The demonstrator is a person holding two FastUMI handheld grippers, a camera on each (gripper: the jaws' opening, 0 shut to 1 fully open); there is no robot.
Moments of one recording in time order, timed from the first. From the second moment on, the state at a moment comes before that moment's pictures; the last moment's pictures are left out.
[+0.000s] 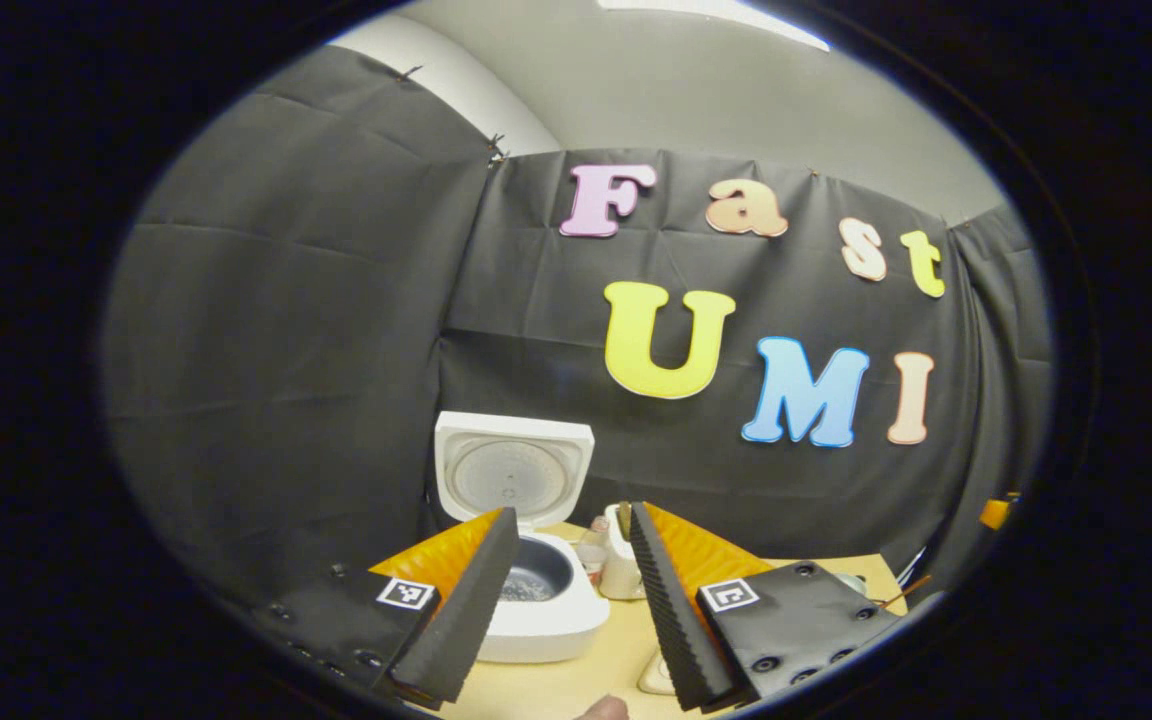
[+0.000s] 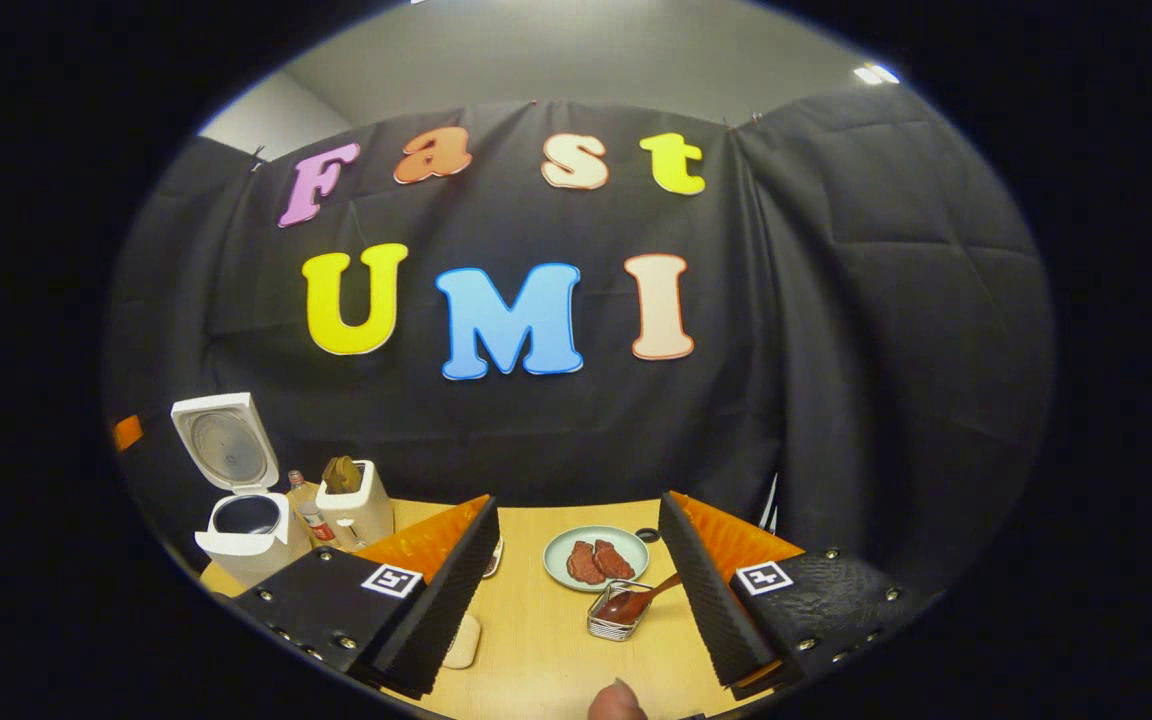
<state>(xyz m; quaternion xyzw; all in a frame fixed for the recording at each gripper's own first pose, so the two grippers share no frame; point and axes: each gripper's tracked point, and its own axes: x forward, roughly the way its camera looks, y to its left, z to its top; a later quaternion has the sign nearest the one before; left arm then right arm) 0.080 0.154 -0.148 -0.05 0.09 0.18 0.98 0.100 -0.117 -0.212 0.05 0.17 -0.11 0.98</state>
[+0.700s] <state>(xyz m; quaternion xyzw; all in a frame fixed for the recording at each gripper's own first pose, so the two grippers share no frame) 0.070 -0.049 -0.134 0.00 0.14 0.14 0.98 0.155 -0.241 -0.437 0.16 0.27 -0.10 0.95</state>
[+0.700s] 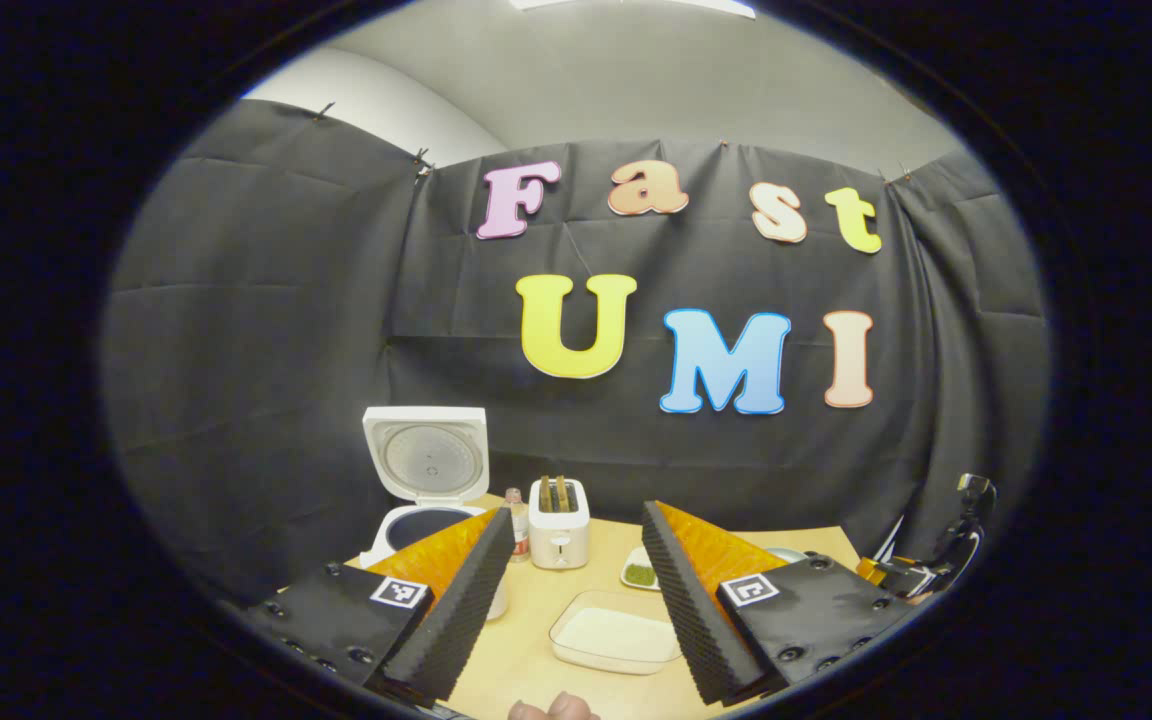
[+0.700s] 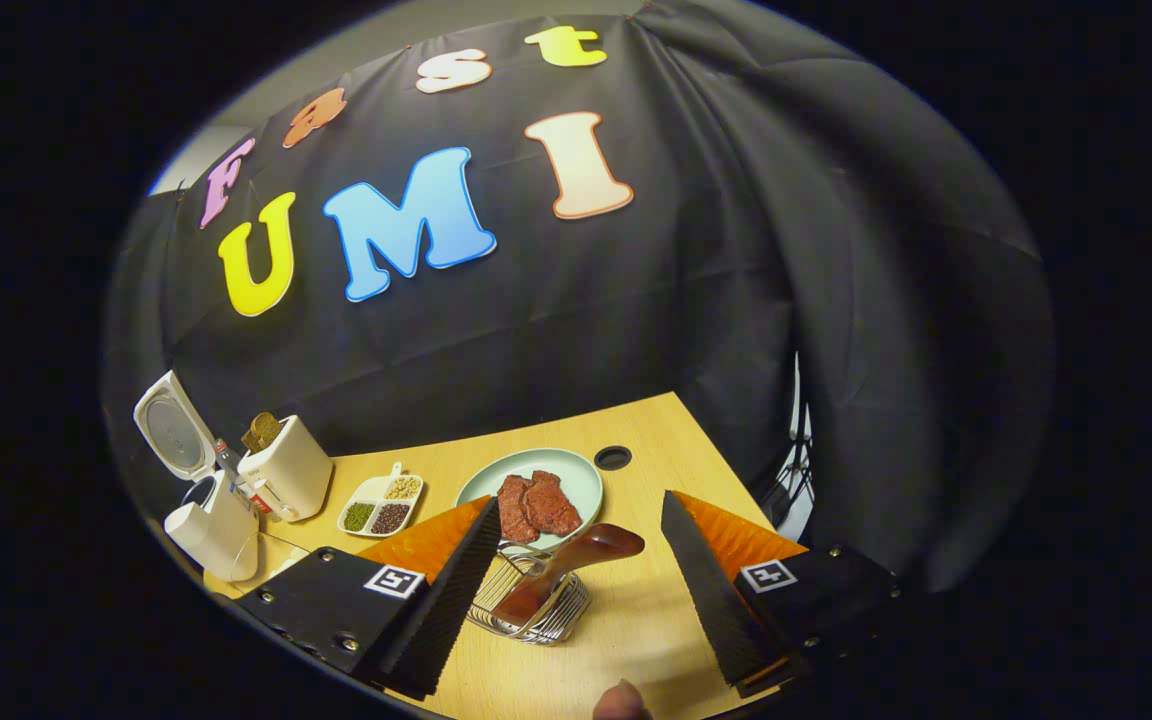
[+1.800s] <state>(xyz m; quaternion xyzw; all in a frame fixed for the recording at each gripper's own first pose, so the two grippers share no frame) 0.022 -0.017 -0.108 -0.02 0.11 0.18 0.98 0.187 -0.190 -0.399 0.21 0.29 -0.02 0.93</state>
